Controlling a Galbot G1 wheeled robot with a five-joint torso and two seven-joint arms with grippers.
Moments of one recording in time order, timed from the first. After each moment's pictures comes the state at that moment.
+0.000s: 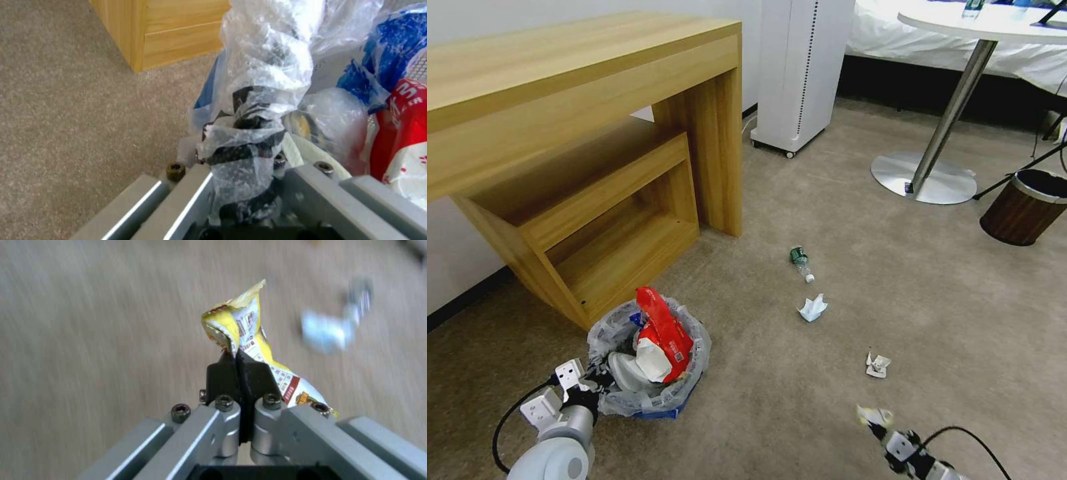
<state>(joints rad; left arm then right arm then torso) 1.59 -1.41 -0.74 -2.03 -0.67 0.40 -0.24 -1.14 0.38 -0.49 1.70 0.32 0.36 0.23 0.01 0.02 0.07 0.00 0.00</state>
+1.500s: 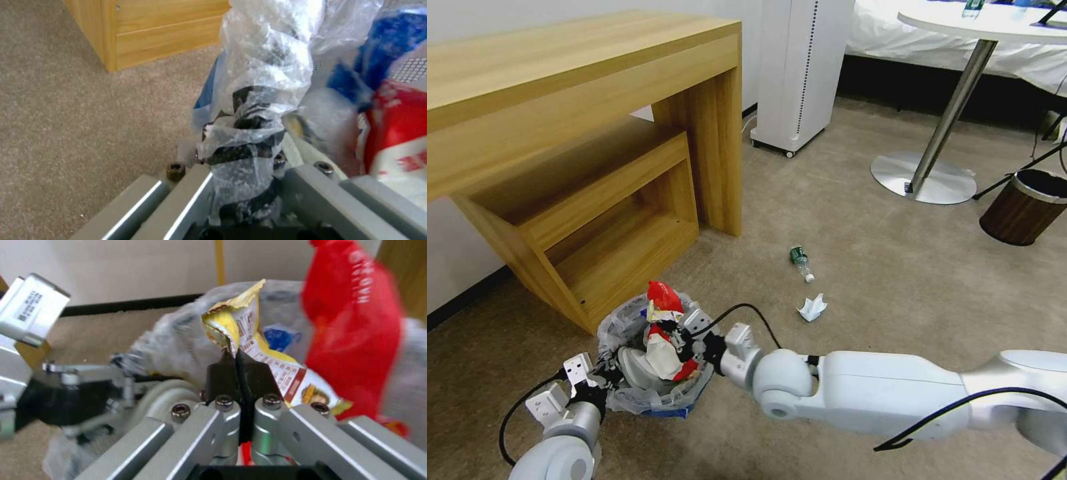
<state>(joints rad) 1.61 -1.43 -0.70 -2.12 -0.67 0.44 -0.25 -0.19 1.13 -1.12 1.78 0.99 0.01 0.41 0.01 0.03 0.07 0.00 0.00</state>
